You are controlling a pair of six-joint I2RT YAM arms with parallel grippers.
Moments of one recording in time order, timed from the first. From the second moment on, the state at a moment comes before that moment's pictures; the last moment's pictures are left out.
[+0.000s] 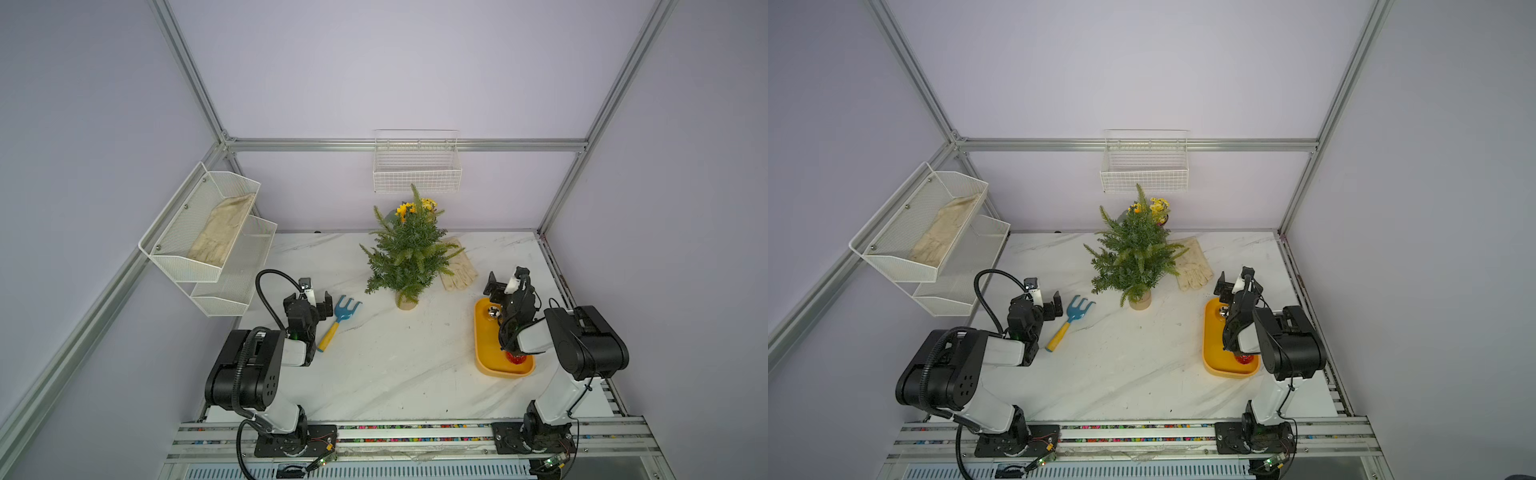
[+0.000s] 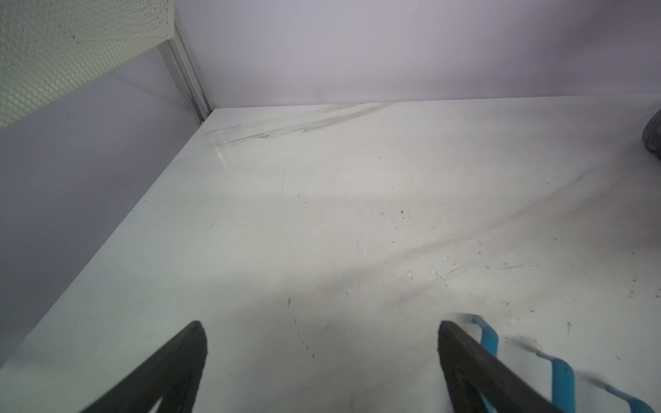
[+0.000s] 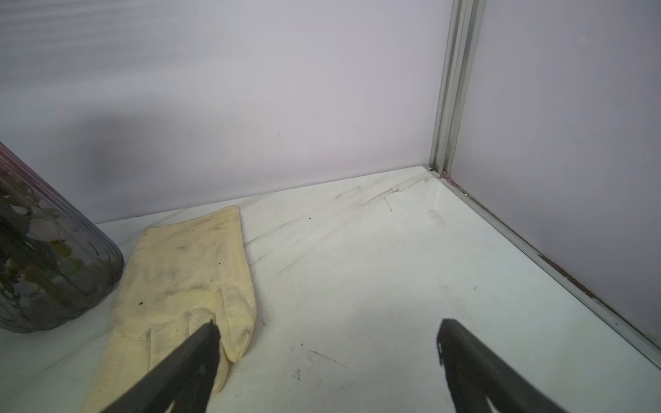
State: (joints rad) left arm -0.03 1.59 0.37 0.90 -0.19 0.04; right arm 0.05 1.77 0.46 1.22 0.24 0.10
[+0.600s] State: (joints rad) left arm -0.01 1.59 0.37 0.90 -0.17 0.04; right arm 0.05 1.77 0.46 1.22 0.24 0.10
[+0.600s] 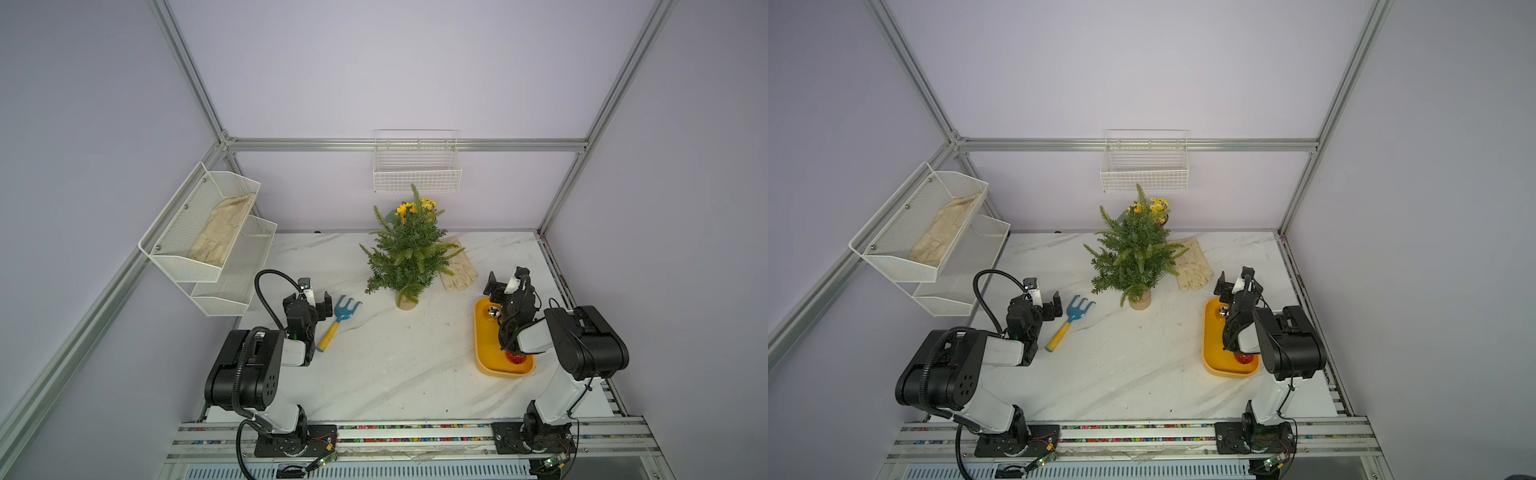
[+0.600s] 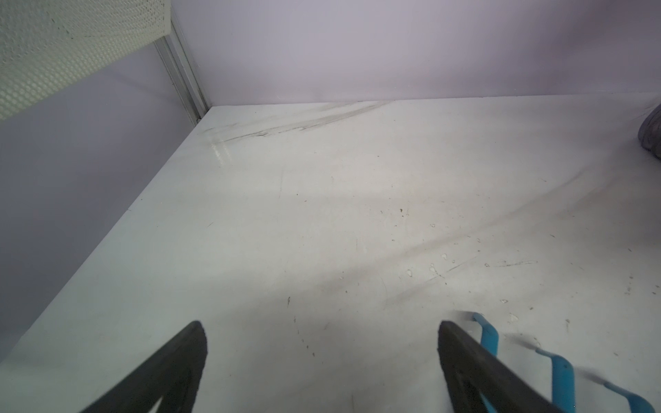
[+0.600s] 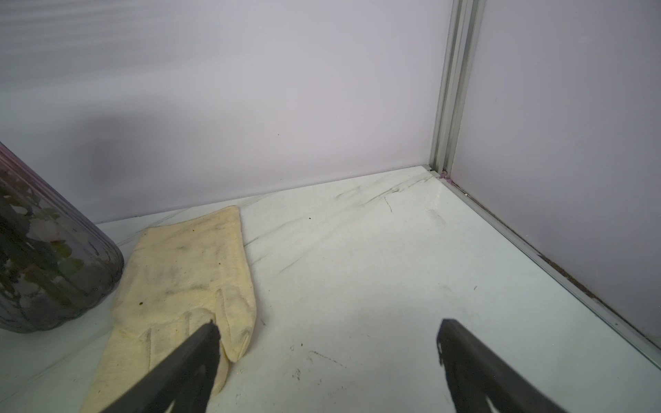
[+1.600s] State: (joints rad) left arm -0.05 1.44 0.40 0.69 -0.31 0.04; right arm 0.07 1.60 0.54 0.96 0.29 0.14
